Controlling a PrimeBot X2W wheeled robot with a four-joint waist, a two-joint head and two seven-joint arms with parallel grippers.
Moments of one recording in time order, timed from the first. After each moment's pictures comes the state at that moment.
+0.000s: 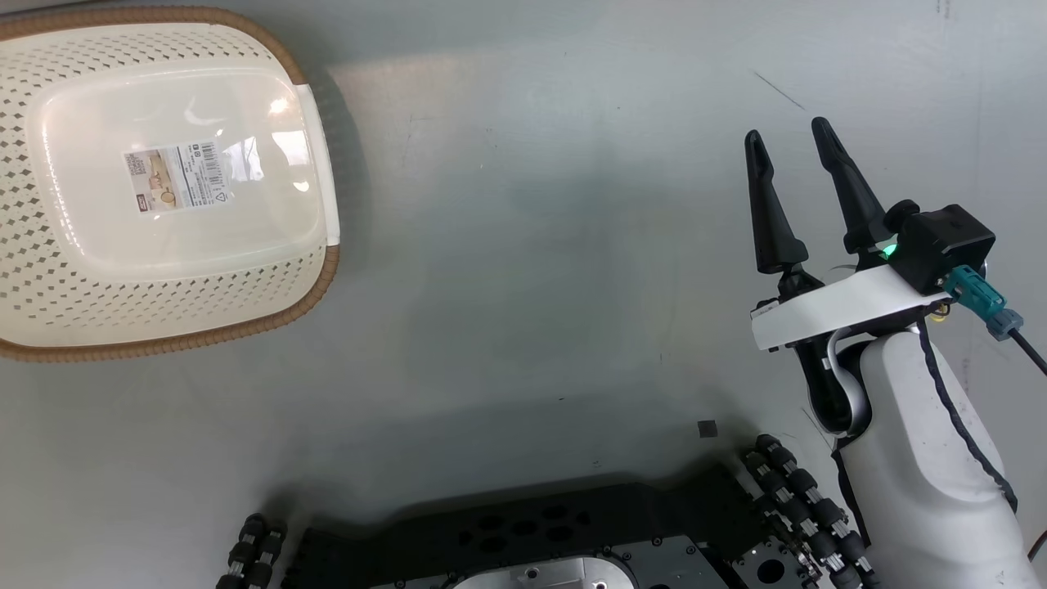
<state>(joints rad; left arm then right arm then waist) -1.32 0.30 -0.10 0.83 -0.34 -0.13 -0.21 -0.28 -0.05 0.22 0.21 0.27 0.11 -0.26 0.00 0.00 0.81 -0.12</state>
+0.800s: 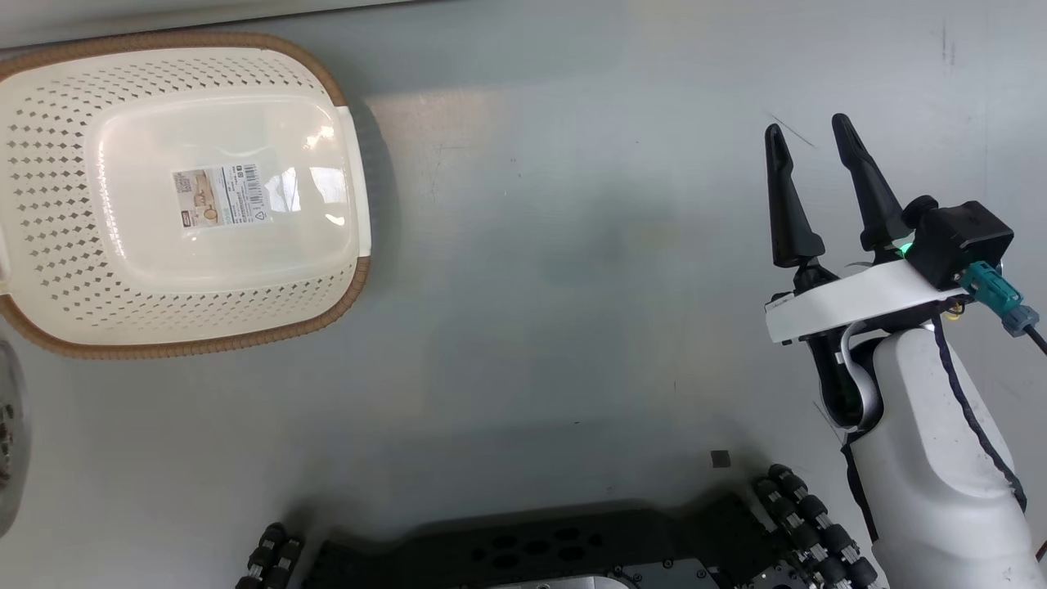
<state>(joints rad) -1.29 0.26 -0.10 0.94 -0.39 -0.13 -0.23 -0.29 -0.05 0.19 0.22 0.27 0.11 -0.26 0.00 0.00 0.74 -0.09</state>
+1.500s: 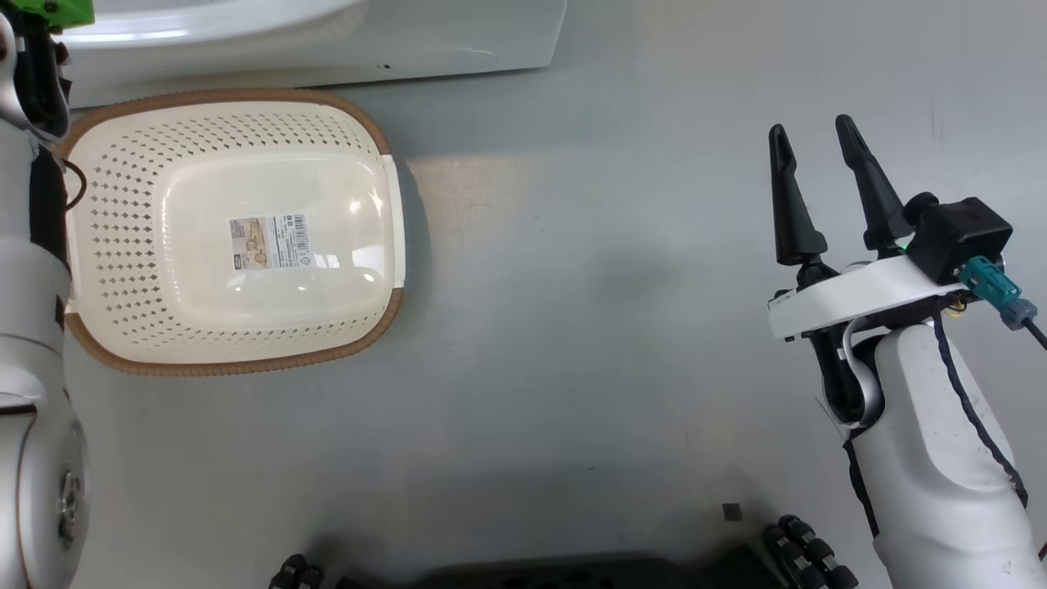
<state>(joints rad) -1.09 0.22 -0.10 0.97 -0.41 -0.13 -0.25 -0.30 -0.05 0.17 0.25 0.26 0.11 -0.26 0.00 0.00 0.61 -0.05</state>
